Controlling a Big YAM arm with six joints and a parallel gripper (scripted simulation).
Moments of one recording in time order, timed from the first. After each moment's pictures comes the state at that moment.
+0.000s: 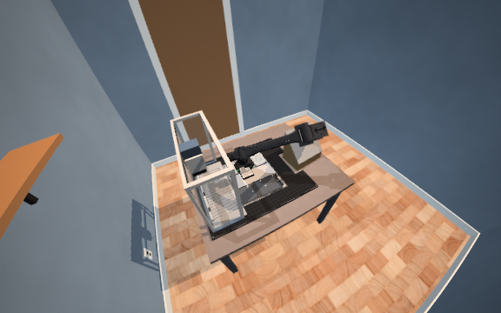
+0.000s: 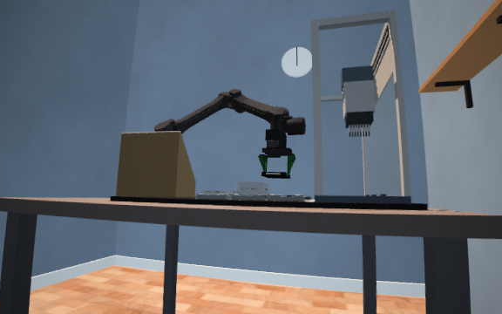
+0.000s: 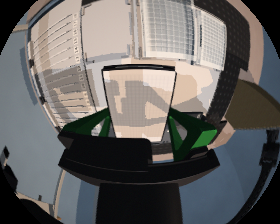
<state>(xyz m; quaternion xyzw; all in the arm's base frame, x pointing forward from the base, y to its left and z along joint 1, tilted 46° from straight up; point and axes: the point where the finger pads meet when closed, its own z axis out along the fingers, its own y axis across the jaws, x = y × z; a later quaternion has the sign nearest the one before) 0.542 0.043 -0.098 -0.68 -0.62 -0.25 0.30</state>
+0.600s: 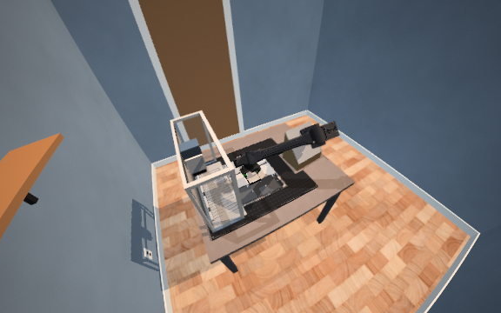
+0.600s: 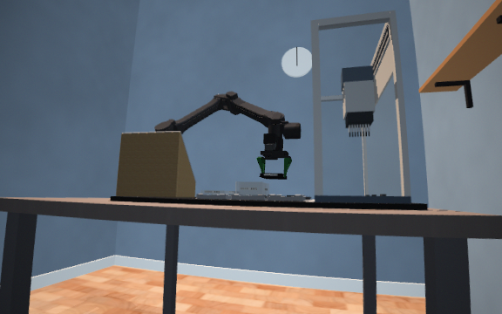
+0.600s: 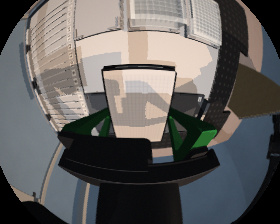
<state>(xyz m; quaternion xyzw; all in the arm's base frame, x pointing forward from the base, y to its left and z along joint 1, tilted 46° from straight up) 0.527 0.085 -0.053 -0.68 -0.62 -0.25 0.30</state>
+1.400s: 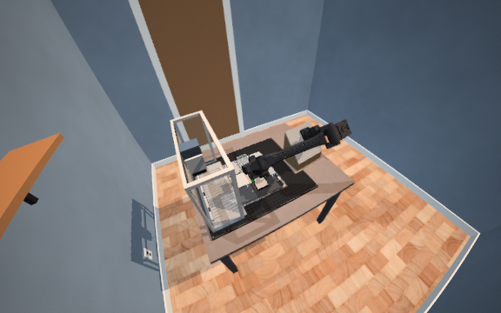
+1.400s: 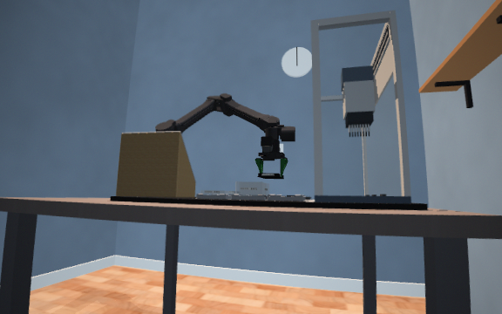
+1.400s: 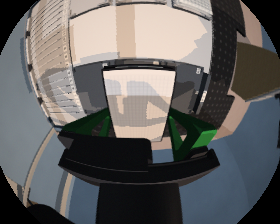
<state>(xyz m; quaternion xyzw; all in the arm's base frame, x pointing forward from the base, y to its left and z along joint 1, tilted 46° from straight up) 0.509 0.131 0.004 -0.68 -0.62 -0.26 0.29</state>
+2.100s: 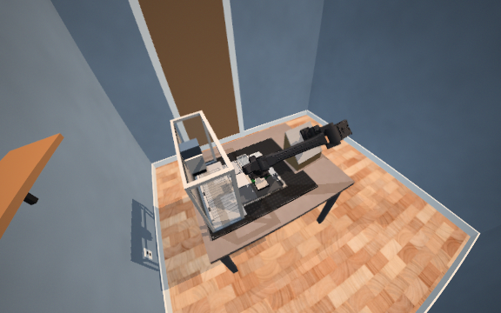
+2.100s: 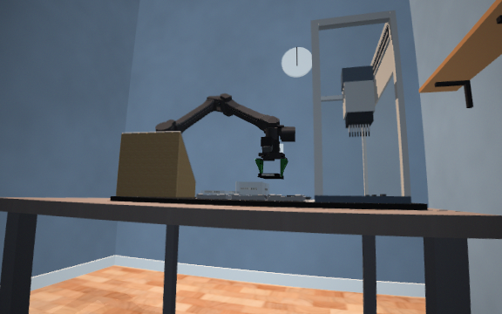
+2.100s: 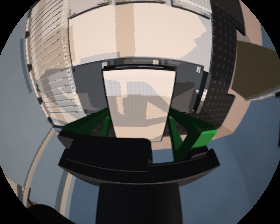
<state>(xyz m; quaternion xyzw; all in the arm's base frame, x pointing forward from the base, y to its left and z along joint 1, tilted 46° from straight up) 0.509 0.134 0.005 -0.69 -0.61 -0.26 0.30</state>
